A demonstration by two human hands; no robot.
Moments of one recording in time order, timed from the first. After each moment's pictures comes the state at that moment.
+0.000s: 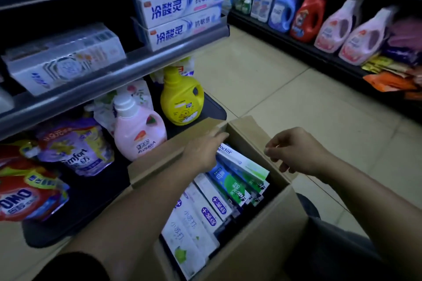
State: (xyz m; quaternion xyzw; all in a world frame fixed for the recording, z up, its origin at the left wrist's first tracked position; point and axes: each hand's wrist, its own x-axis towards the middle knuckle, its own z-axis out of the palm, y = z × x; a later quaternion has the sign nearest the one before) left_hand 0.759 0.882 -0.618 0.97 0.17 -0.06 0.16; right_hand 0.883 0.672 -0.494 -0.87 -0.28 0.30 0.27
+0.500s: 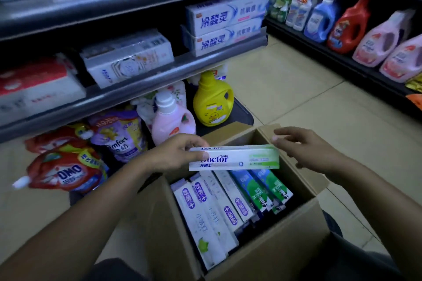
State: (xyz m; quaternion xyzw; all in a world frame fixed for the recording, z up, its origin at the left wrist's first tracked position) left_hand 0.621 0.930 -0.538 0.83 0.23 0.01 0.51; right_hand 0.860 0.705 -0.475 -0.81 -0.32 0.35 0.35
